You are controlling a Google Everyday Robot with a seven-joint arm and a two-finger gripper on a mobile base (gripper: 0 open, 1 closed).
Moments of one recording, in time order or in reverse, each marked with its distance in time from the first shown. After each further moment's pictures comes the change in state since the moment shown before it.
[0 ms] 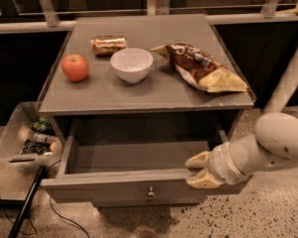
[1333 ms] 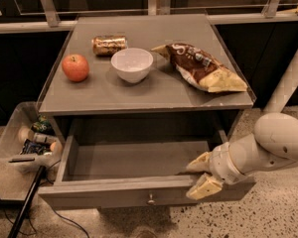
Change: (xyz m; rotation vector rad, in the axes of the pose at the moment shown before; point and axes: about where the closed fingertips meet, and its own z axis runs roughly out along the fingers) arm 0.000 0.000 0.000 0.000 0.000 0.000
